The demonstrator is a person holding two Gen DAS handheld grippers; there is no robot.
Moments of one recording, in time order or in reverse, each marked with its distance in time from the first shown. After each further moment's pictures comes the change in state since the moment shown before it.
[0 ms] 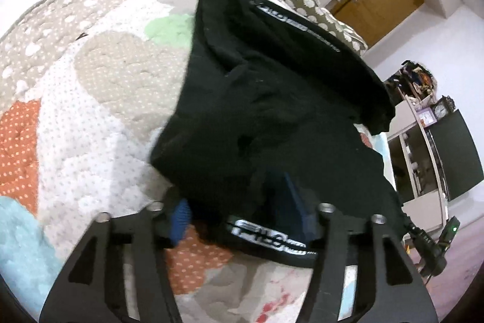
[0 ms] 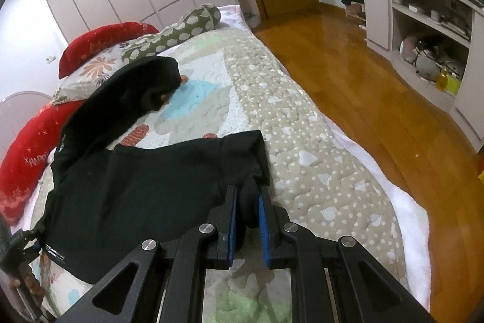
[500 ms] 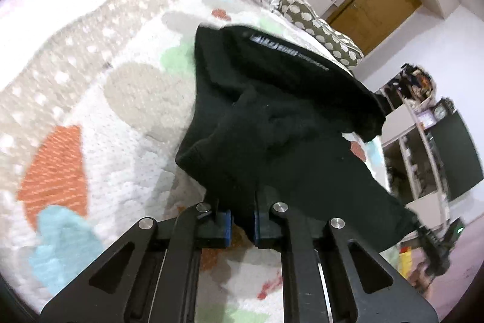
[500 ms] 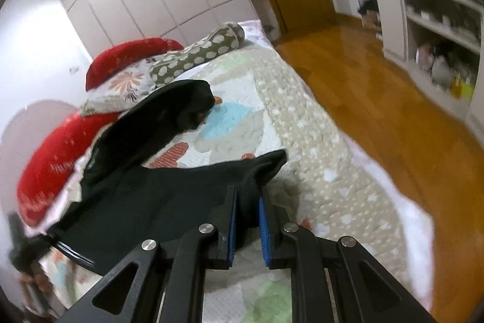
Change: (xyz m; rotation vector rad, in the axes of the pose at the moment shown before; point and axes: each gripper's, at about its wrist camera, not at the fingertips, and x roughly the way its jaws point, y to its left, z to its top) left arm -0.053 0.000 0.011 0.025 -0.038 0.034; right arm -0.041 0.030 0.003 -0.022 -0.059 0.076
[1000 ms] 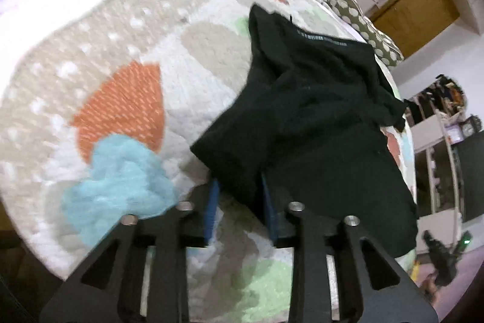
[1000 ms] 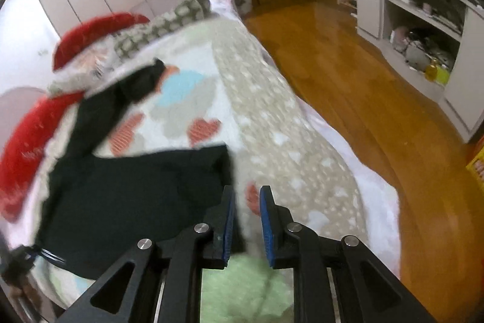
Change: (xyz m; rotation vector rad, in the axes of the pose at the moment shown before) left arm -0.020 0.037 -0.031 -0.126 0.048 0.163; right arm 0.002 -0.016 -0.013 0.054 0.131 -0.107
